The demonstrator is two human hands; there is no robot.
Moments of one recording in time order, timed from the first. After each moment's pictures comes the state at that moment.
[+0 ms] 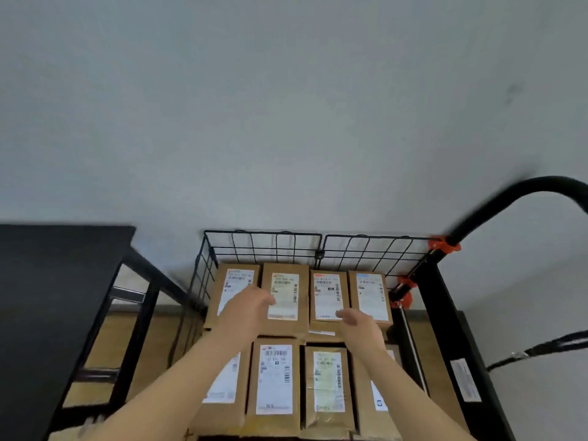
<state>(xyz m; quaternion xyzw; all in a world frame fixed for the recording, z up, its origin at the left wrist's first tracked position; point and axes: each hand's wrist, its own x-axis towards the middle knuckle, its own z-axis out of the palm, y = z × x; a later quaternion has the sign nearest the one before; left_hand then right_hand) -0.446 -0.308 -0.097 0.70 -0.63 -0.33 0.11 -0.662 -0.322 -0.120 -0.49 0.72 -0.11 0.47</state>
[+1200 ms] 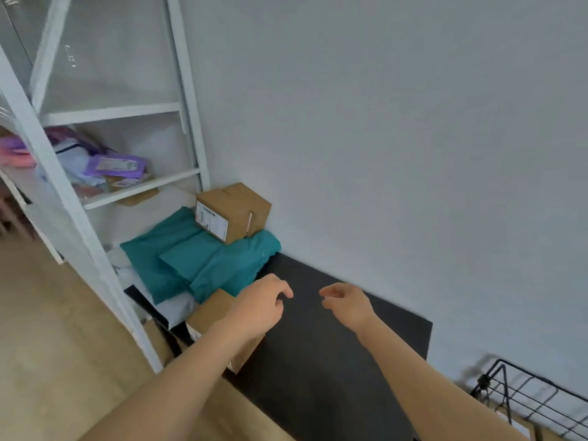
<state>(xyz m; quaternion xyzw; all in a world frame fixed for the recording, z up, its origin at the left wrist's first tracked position) 0.060 -0.065 0.054 0.83 -0.50 -0.10 0.22 -0.065 -0.197 0.038 -0.76 0.42 -0.11 0.48</state>
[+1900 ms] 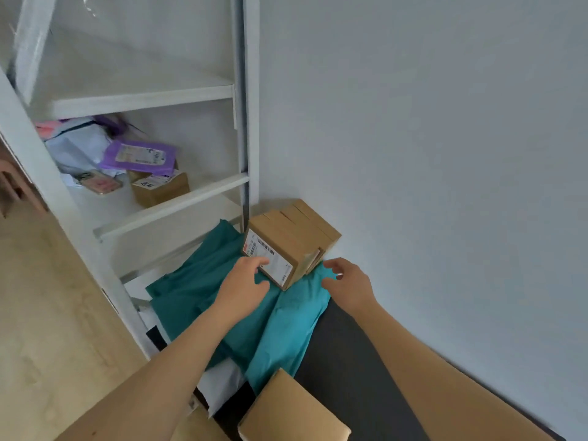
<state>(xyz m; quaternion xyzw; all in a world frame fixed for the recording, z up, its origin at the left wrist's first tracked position) 0.358 -0.092 0.028 0.85 -0.34 -0.15 0.37 0.227 -0.241 0.049 -0.83 0.38 -0.11 0.38</state>
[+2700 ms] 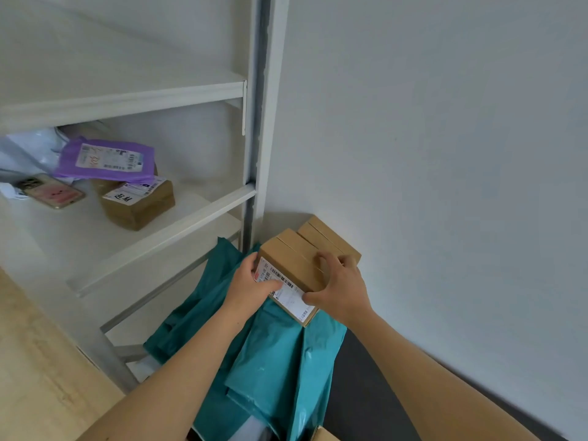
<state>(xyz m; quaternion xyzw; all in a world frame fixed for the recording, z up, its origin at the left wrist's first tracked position) 0.461 -0.121 0.020 0.72 -0.23 -0.32 0.57 0.338 -0.237 0.040 -0.88 0.39 -0.09 0.25</state>
